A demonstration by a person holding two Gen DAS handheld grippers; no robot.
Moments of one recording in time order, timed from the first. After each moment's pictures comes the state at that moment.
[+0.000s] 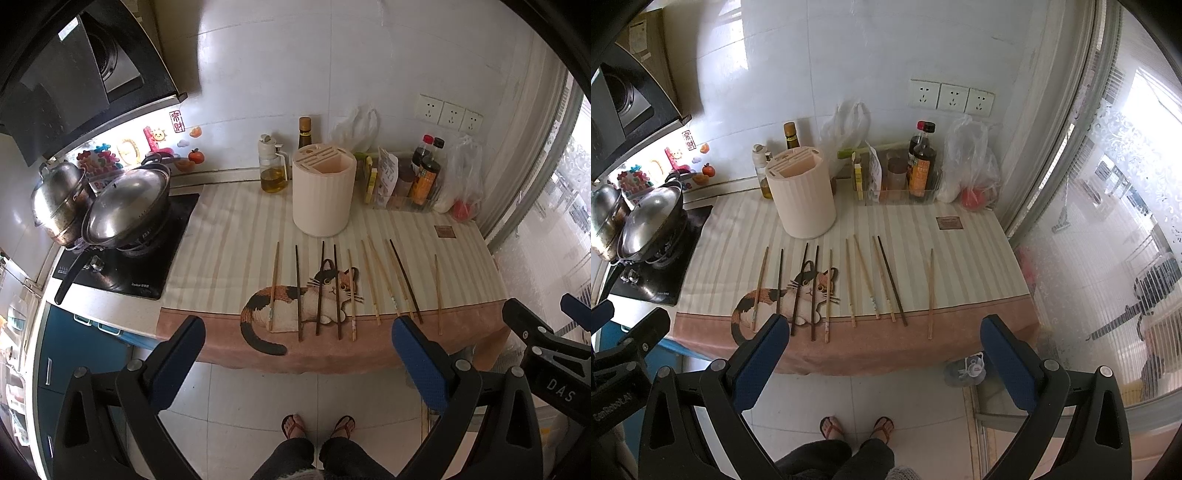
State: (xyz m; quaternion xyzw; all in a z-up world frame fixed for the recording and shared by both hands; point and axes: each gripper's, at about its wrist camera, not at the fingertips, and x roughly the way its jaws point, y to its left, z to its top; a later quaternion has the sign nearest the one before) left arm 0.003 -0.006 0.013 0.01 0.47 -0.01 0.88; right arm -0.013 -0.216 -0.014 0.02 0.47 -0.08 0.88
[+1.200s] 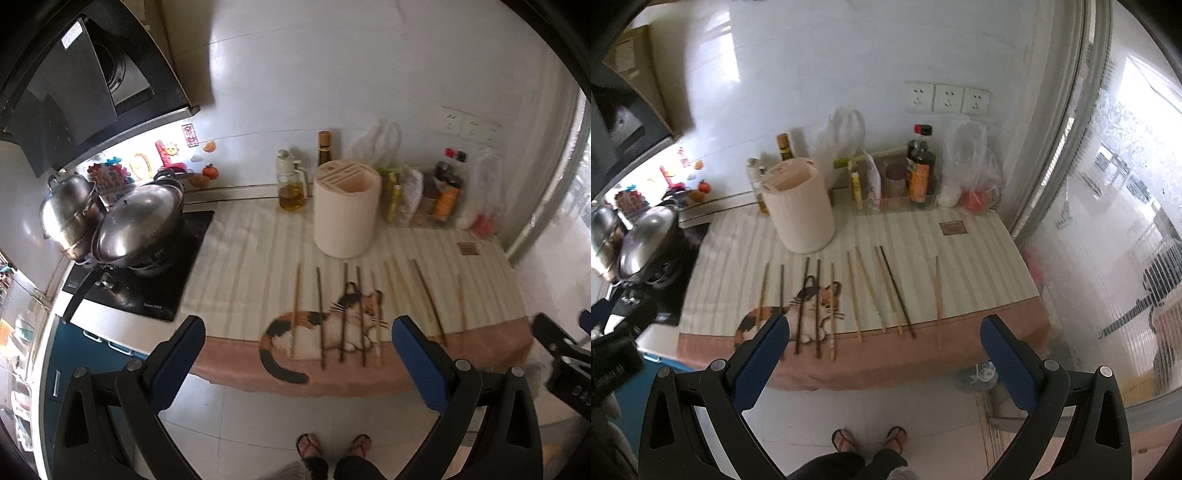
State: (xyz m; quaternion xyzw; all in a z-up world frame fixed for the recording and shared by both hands) left arm 0.042 0.011 -0.002 0.03 0.45 0.02 0.89; right arm 0.015 -0.223 -0.025 0.05 0.45 -0.09 0.89
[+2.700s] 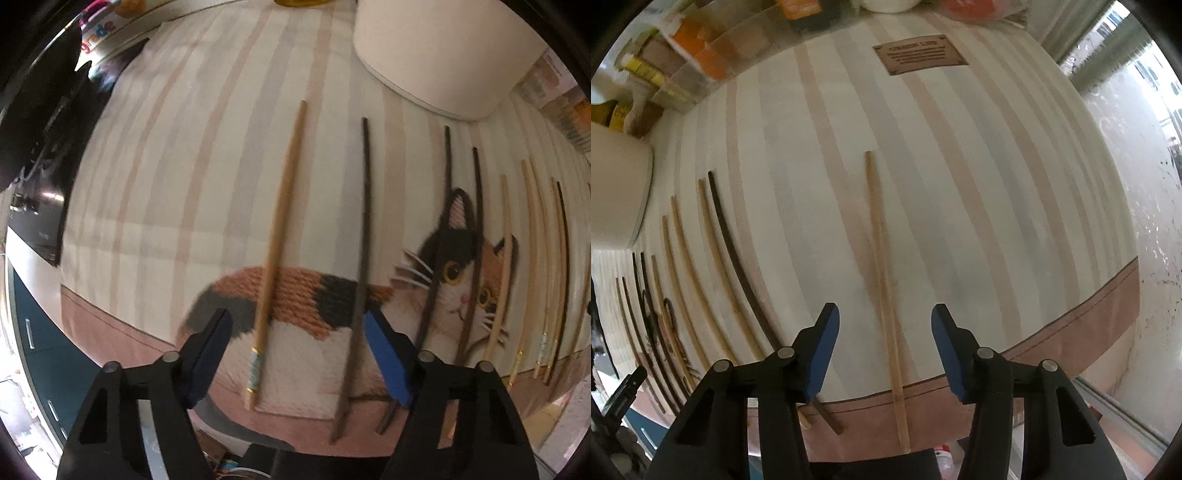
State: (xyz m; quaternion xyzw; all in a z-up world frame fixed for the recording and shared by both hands) left arm 0.213 0.026 -0.322 0.00 0.68 0.08 0.73; right arm 0.250 -0.413 -0.363 0.15 0.69 -0.13 0.70
